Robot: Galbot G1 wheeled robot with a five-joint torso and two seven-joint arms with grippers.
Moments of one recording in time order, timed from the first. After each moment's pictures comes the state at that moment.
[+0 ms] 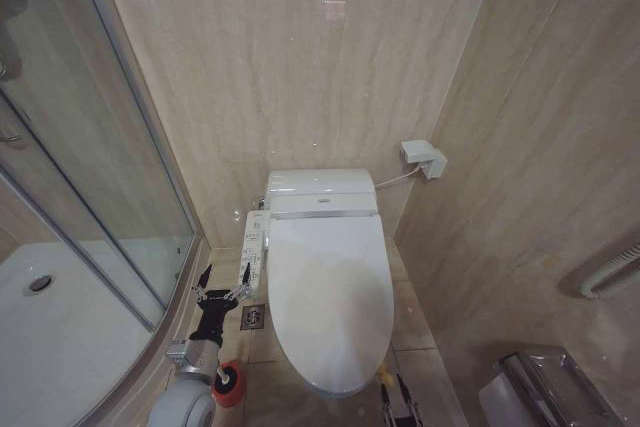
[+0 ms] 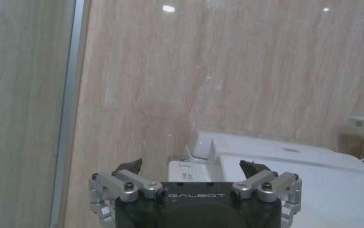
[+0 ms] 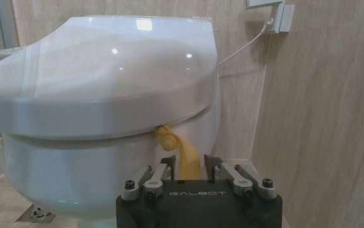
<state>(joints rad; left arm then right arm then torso) 1.37 -1.23 -0.34 -1.87 -0.39 -0.22 -0.16 -1.68 1.41 0.35 1.43 -0.02 0.68 0.22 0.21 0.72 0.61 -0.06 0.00</state>
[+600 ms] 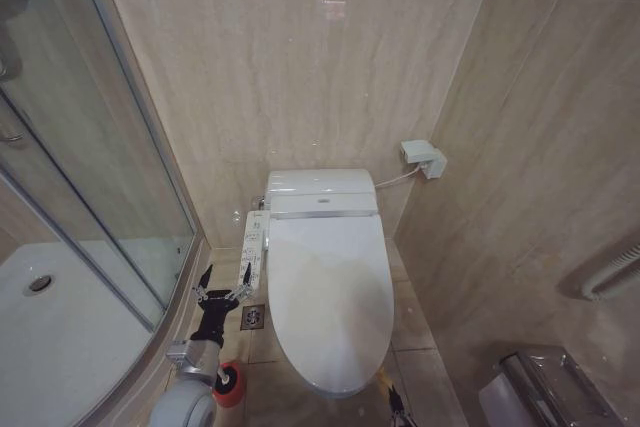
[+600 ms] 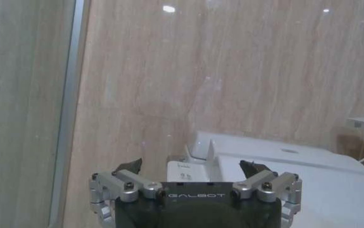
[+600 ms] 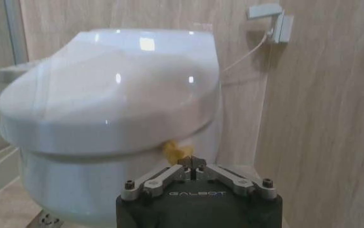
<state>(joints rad) 1.37 -1.23 -0.34 -1.87 -0.39 -0.22 -0.16 -1.75 1.41 0.36 1.51 -0.03 0.70 0.21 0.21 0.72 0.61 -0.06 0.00</state>
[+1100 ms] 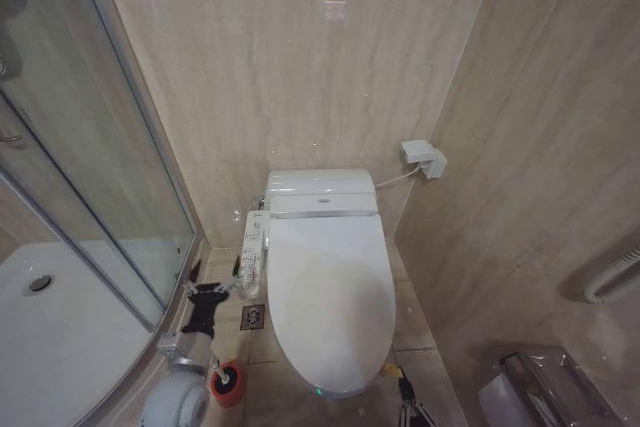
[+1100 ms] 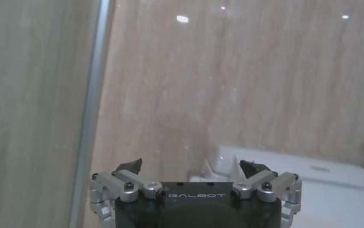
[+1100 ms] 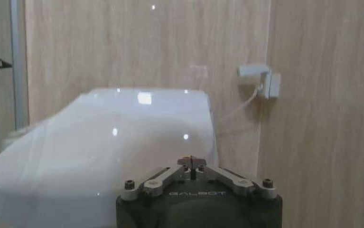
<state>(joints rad) 1.34 -1.23 -0.42 -1.87 -0.42 -0.21 -0.16 -1.85 1.43 0.40 1.74 -0.07 0.75 0.22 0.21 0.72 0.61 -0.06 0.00</state>
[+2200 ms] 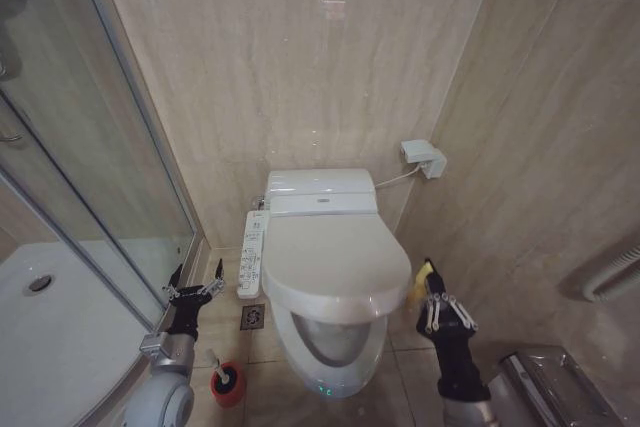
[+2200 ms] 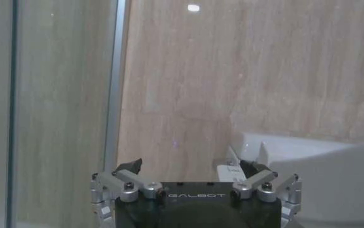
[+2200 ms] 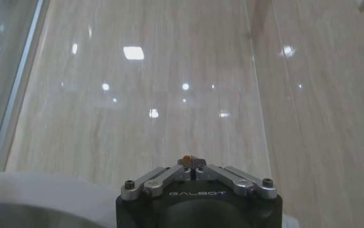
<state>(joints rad) 1.38 -1.23 -0.46 -1.86 -0.39 -0.18 -0.18 -1.73 1.39 0.47 2.22 0.05 0.60 0.14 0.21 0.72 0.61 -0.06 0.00</state>
